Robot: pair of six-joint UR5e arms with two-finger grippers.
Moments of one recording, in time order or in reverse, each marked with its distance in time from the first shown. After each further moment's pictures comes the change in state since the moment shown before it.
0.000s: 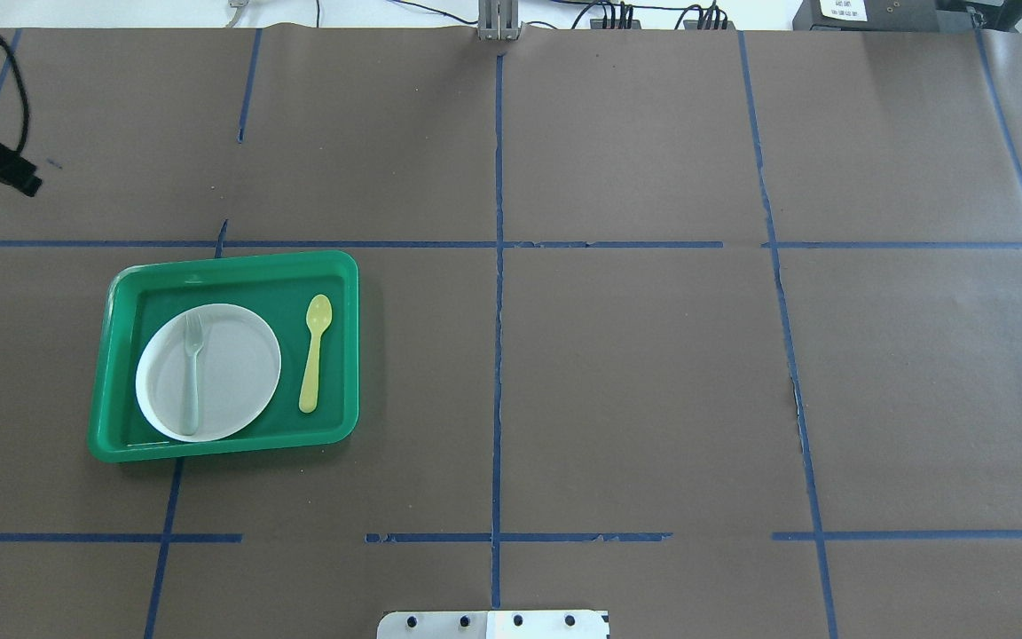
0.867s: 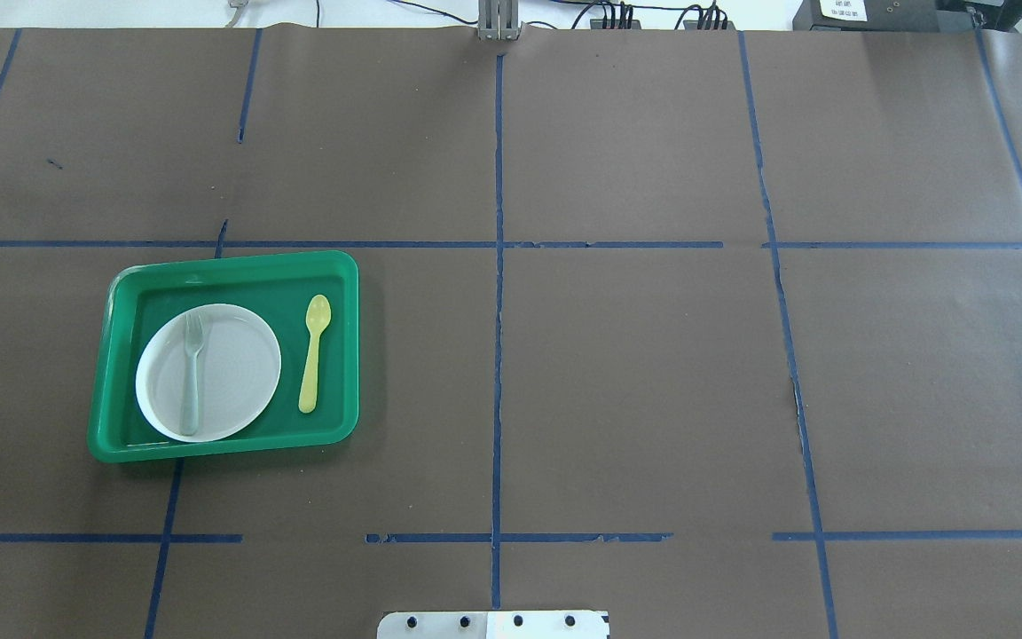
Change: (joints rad) left arm -0.356 0.261 0.241 -0.095 -0.162 0.233; right arm 0.000 0.000 0.000 0.000 0.000 0.000
